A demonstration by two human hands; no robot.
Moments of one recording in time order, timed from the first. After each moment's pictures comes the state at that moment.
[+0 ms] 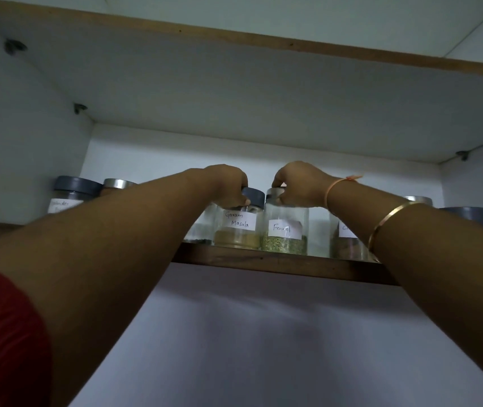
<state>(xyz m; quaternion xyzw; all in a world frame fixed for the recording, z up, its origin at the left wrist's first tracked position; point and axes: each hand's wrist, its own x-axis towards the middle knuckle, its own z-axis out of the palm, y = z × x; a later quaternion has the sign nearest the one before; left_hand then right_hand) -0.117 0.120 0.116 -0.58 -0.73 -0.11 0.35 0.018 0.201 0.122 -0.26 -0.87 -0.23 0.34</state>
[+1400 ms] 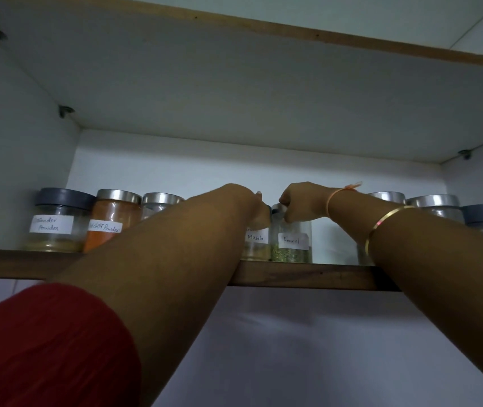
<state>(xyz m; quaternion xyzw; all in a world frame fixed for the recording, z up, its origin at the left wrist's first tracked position) -0.135 0.169 0.112 -0.53 -0.81 -0.02 0.25 -0.026 0.216 0.119 -0.39 -0.87 -0.19 0.25</state>
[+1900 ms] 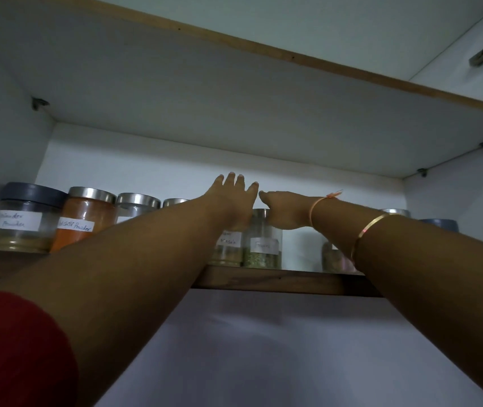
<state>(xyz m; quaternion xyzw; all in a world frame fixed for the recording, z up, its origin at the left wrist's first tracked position) -0.129 0.163 0.107 -0.57 -0.69 -0.08 0.44 -0.006 0.198 0.114 -0.38 -0.87 -0.21 0.22</state>
